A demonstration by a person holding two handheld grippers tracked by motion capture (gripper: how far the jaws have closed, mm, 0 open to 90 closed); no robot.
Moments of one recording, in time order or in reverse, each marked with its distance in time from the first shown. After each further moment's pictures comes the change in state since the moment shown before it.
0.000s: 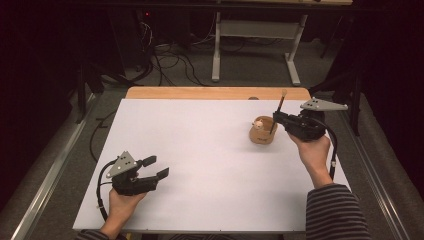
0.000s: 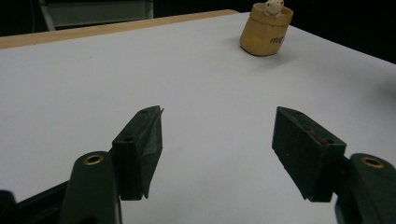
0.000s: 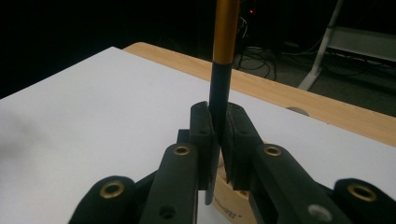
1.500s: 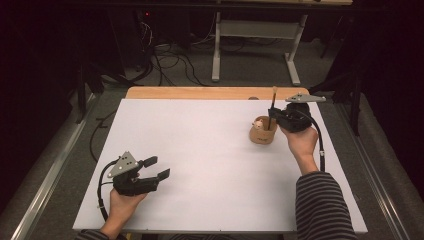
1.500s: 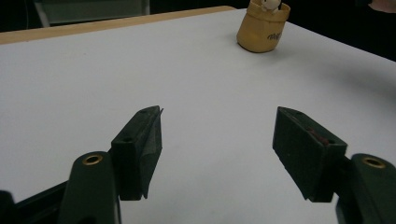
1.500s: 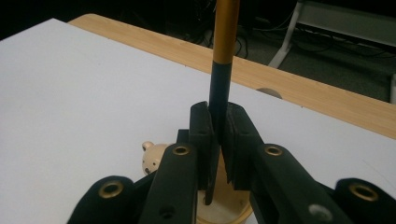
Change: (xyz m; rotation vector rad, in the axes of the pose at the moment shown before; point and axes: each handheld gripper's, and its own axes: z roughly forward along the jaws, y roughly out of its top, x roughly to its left) left arm -0.001 -0.001 0.002 0.011 -0.012 0.003; right arm -0.017 -0.004 0.052 0.110 -0.132 -0.012
